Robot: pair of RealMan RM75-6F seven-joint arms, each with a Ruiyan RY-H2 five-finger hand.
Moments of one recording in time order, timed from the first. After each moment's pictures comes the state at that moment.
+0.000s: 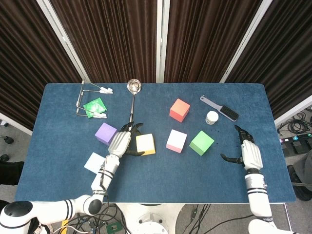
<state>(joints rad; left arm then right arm) -0.69 -1.86 -0.29 -1.37 1.09 1.05 0.10 0.31 -1.39 0.27 -1.75 -1.00 1.21 -0.10</state>
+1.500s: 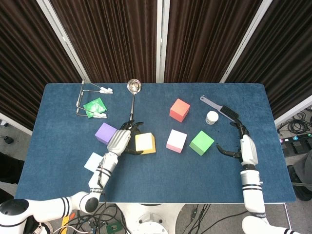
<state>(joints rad) -0.71 -1.82 -0.28 -1.37 1.14 1.03 0.07 0.30 -1.43 0.34 -1.74 -1.05 1.25 0.10</state>
